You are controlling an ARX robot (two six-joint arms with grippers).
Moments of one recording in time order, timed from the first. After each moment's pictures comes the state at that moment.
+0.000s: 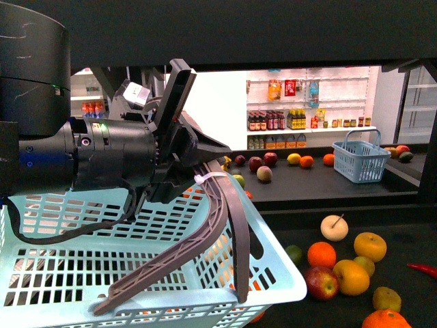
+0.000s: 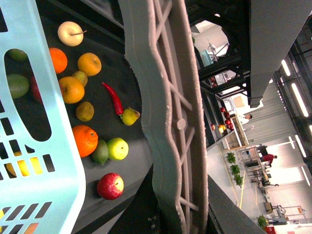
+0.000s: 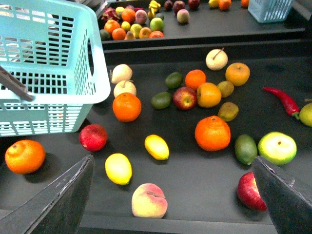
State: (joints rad) left arm -0.32 1.78 1.06 0.56 0.63 -0.88; right arm -0.11 0.51 0.12 0.08 -0.20 0.09
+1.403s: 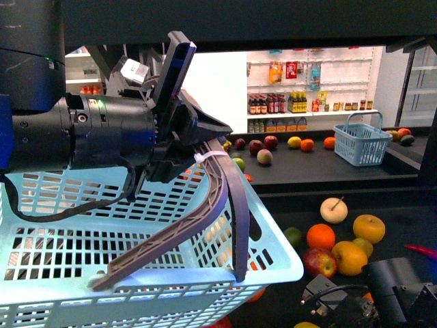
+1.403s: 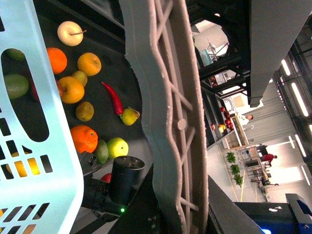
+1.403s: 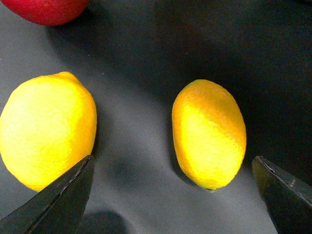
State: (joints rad) left arm -0.32 1.78 1.06 0.56 0.63 -0.88; right arm 0.05 2.58 1.26 0.45 -0.33 -0.50
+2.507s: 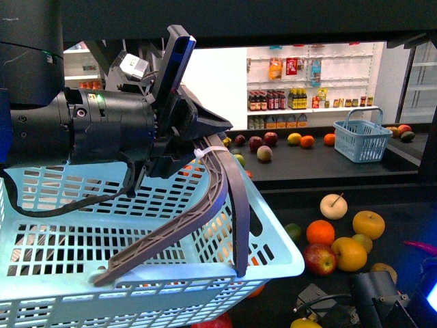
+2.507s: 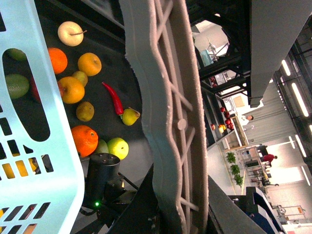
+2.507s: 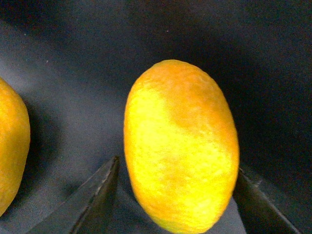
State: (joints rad) left arm -0.32 1.78 1.06 0.56 0.63 -0.88; right arm 0.06 2.78 1.45 0.46 -0.27 -0.49
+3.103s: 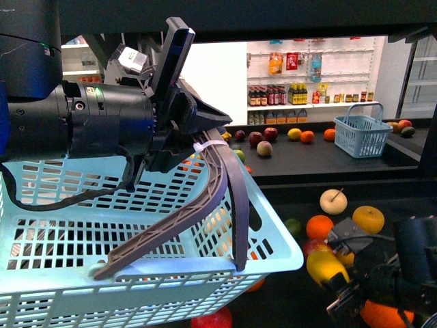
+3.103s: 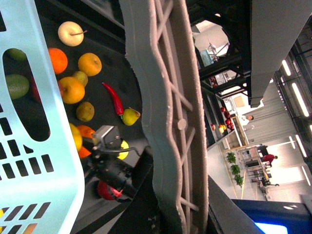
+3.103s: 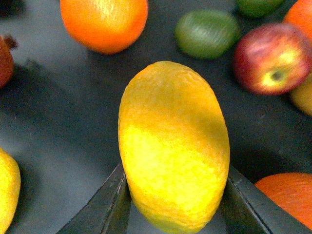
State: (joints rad) left arm -0.32 1.78 1.06 0.56 0.63 -0.88; right arm -0.01 2.47 1.20 0.72 -0.29 -0.40
